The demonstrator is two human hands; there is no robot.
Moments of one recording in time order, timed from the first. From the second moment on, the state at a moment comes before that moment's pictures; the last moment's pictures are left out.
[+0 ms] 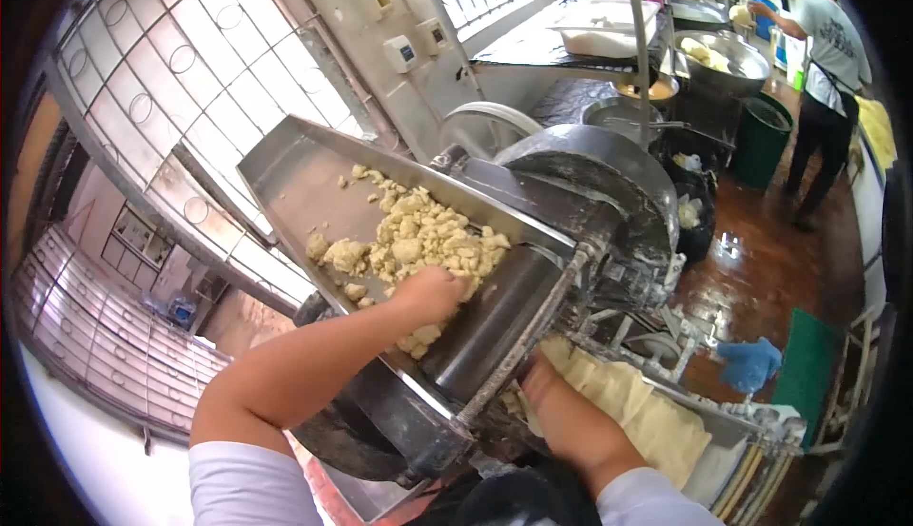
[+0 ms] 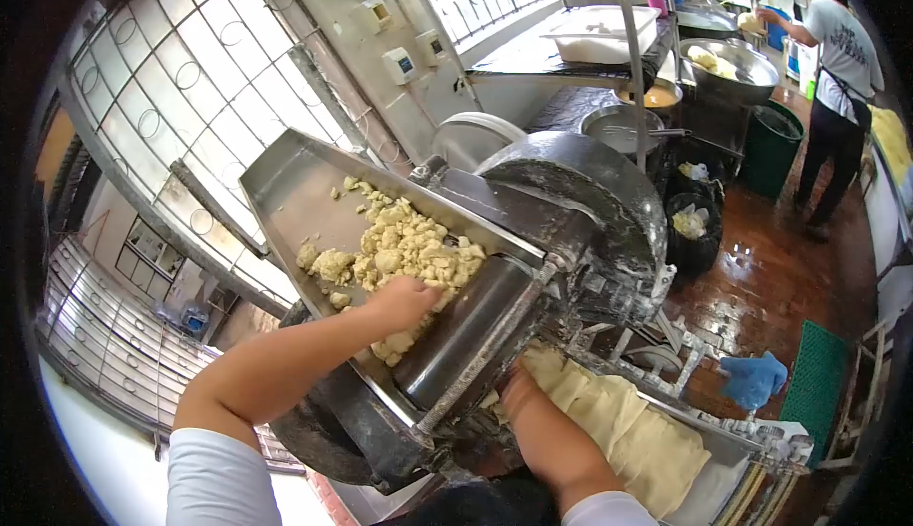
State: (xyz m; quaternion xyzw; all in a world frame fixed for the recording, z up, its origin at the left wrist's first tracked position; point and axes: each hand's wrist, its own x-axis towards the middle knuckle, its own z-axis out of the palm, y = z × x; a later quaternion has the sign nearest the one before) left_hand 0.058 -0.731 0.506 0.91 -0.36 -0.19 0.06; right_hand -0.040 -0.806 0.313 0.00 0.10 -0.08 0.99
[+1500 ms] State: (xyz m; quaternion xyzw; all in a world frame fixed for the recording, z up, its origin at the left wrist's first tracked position) left_hand 0.052 -0.775 0.504 0.90 -0.43 0.02 0.11; right_hand -0.366 -0.829 0.193 -0.57 0.47 -0.21 0.64
